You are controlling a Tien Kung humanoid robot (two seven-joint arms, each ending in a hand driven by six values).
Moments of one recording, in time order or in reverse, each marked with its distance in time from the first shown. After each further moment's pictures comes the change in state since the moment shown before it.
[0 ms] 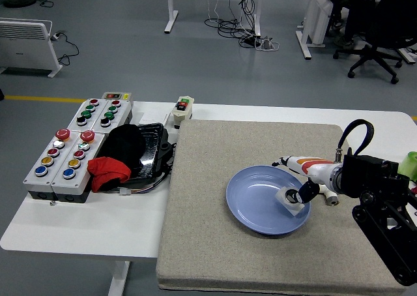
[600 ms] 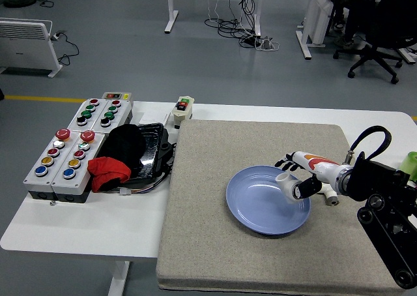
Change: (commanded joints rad) left arm -0.012 -0.004 -0.001 0.000 0.001 -0.001 0.000; right arm -0.071 0.046 0.117 -0.013 0.080 -0.101 -0.023
